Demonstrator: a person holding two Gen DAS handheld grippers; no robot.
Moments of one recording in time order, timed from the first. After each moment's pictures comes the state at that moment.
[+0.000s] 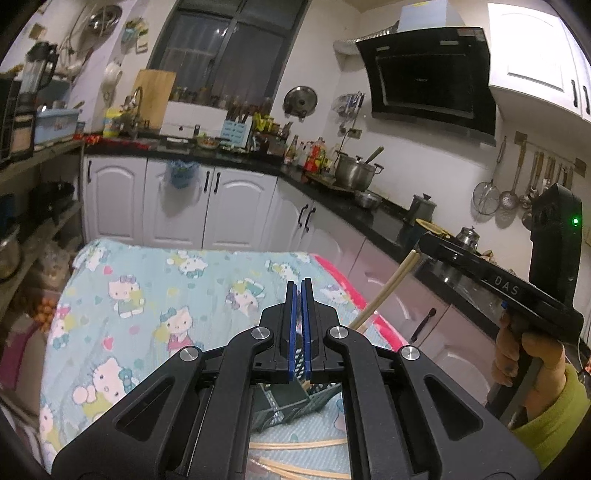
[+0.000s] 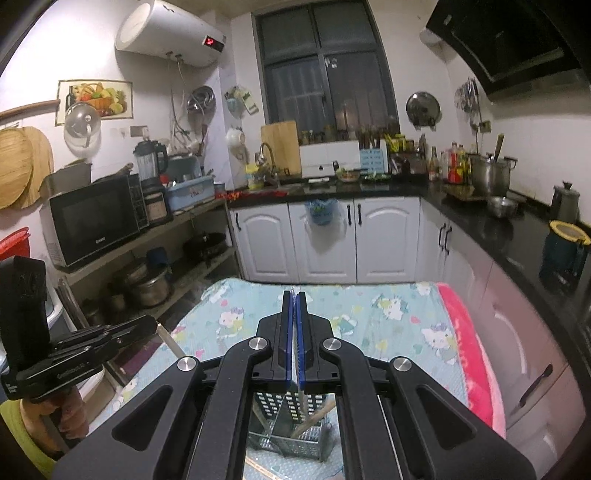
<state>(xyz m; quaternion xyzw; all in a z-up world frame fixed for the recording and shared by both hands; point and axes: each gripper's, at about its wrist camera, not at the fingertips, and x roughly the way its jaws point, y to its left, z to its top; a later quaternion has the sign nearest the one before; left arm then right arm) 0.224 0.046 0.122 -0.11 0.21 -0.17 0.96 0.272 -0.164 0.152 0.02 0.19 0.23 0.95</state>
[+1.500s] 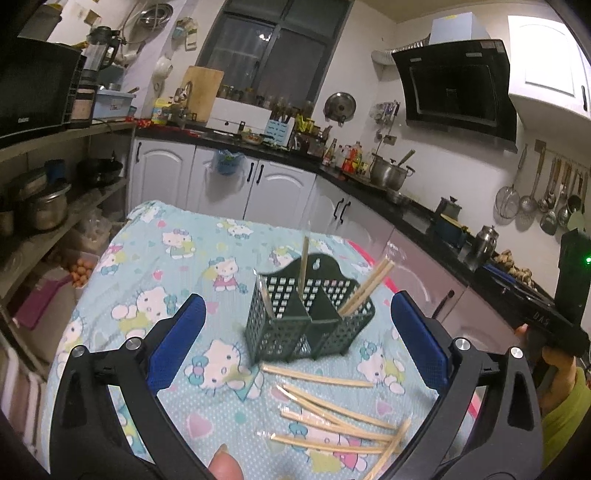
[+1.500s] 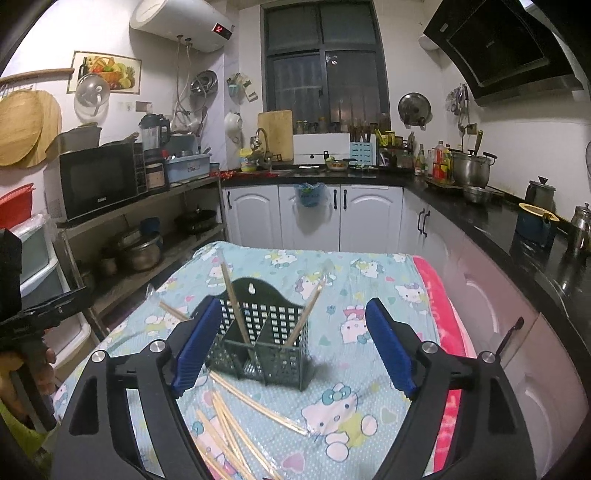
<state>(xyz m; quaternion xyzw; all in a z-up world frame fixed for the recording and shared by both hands) 0.113 0.077 0.066 -0.14 0.21 -0.09 0.96 0.165 -0.202 0.094 -0.02 0.20 0.21 0.96</state>
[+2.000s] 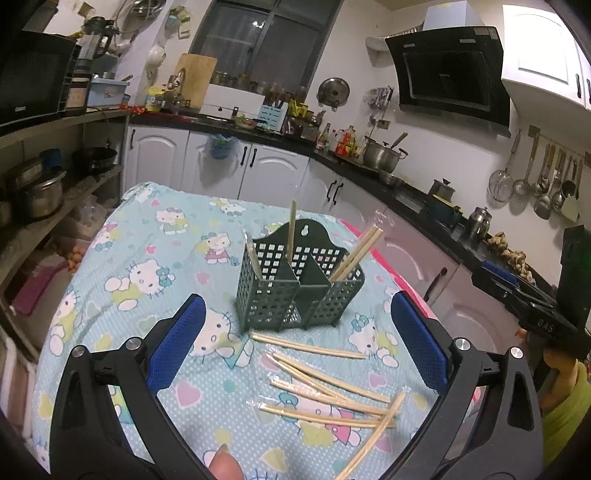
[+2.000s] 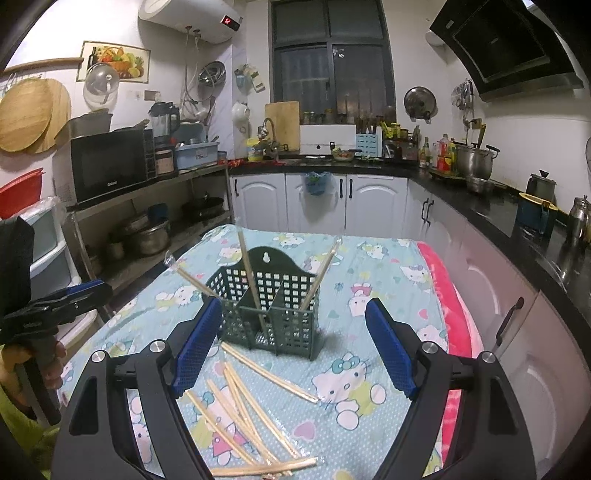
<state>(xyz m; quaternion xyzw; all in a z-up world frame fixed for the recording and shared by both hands) 0.094 0.063 0.047 -0.13 0.23 -0.11 0.96 0.128 -0.196 0.075 -0.03 0.21 0.22 0.95</state>
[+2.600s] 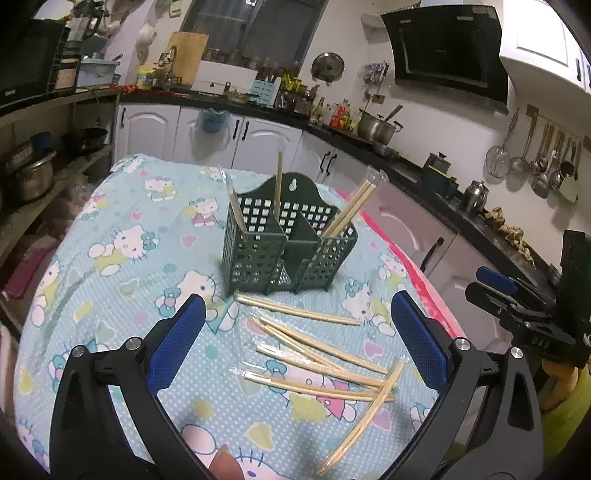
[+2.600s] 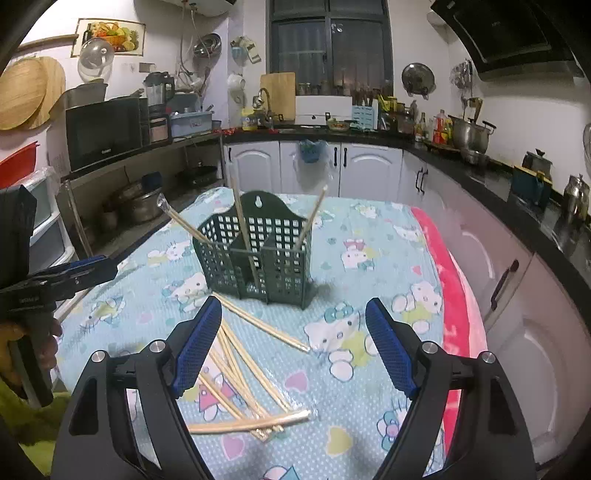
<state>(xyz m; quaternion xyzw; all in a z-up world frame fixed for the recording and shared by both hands) 0.093 0.041 0.012 -0.12 0.28 -0.13 0.94 0.111 -0.206 0.031 -0.05 0.26 0.20 0.94</state>
